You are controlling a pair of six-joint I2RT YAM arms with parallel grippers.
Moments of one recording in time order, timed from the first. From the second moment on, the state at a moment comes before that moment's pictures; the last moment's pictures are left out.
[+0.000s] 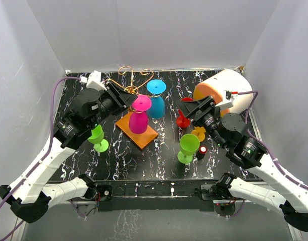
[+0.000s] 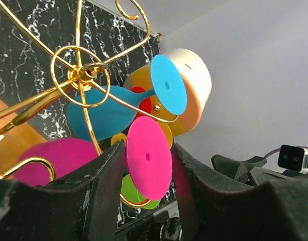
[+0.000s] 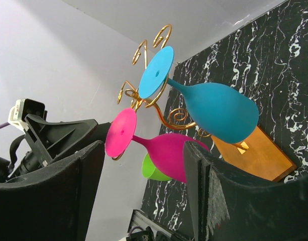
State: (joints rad) left arm -0.68 1.02 1.28 -0.50 -0.14 -0.94; right arm 0.84 0.75 0.98 -0.21 0.37 1.00
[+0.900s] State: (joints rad) left arm -0.68 0.79 1.48 -0.74 -0.18 -0.50; right arm 0.84 1.01 1.22 -0.82 0.46 0.66
